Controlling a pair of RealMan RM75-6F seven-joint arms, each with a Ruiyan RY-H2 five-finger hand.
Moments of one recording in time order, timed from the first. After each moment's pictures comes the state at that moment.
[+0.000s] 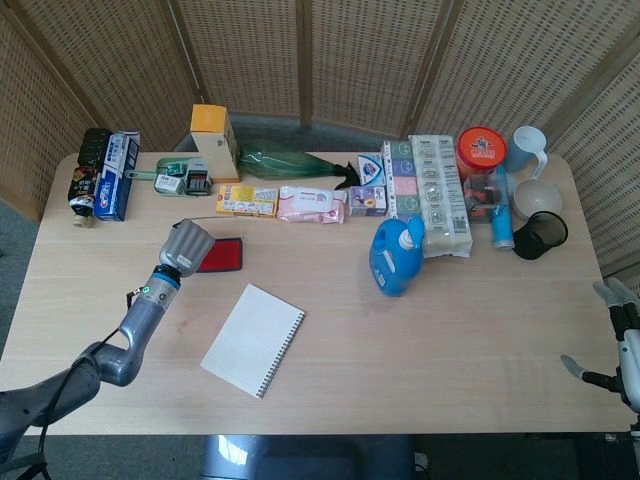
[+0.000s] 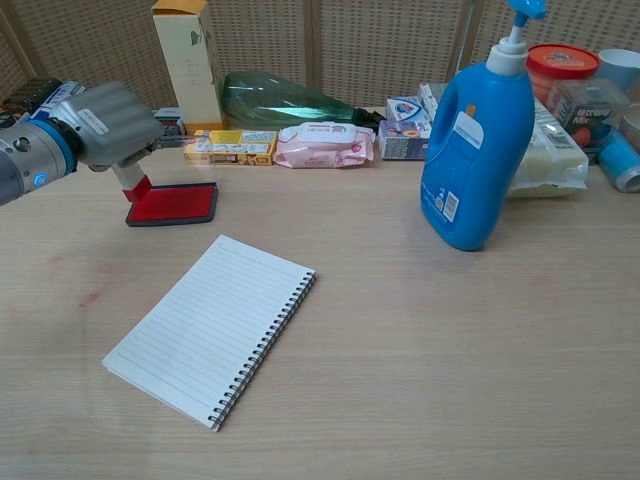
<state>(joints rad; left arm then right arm) -0.81 -1.73 -0.16 -0.86 1.28 0.86 0.86 0.03 -0.90 0.11 -1.89 -1.36 1.47 0.11</state>
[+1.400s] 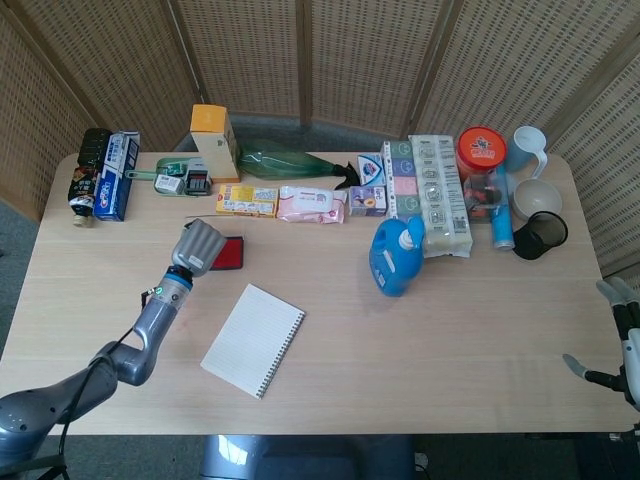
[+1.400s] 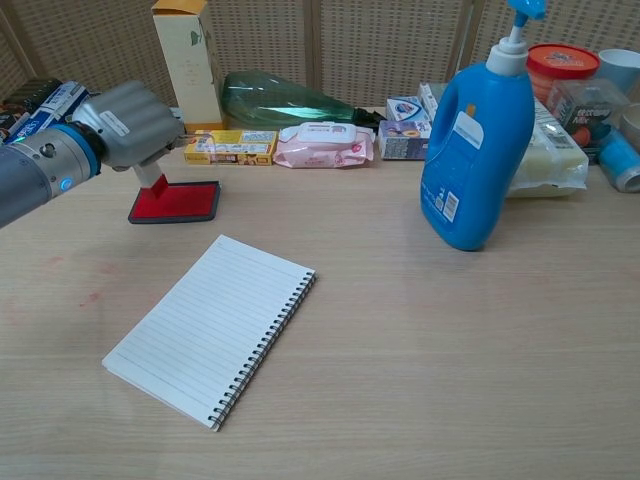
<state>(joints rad) -0.84 -1.79 -0.14 -0.80 1.29 0.93 0.82 0.03 -0.88 0.11 -1.89 -1.36 1.45 0.14</state>
